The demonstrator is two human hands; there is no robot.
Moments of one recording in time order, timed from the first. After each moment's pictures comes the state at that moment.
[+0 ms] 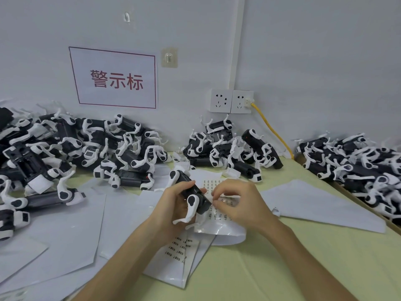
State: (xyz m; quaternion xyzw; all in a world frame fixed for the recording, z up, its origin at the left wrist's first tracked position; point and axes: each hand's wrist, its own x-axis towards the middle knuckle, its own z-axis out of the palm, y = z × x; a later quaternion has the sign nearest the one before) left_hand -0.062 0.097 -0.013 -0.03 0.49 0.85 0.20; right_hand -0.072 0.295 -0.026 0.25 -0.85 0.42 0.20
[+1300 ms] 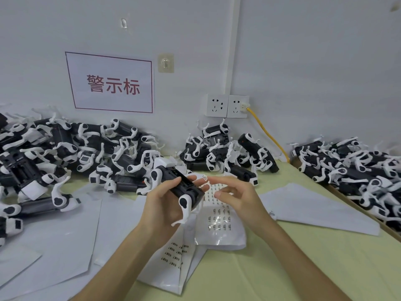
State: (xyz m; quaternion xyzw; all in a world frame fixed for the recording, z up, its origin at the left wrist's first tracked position) left_hand -0.057 0.093 -0.001 0.10 0.37 0.91 0.16; right_hand -0.074 0.296 -0.020 0.19 -0.78 0.58 0.14
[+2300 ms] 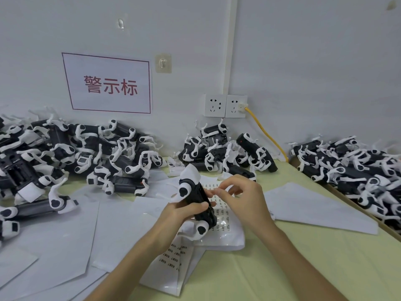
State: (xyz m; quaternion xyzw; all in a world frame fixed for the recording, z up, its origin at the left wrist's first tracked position) left_hand -0.059 0.099 -0.026 0.19 0.65 0.73 0.09; right_hand -0.077 0.298 -0.024 0.14 -0.83 0.46 0.29
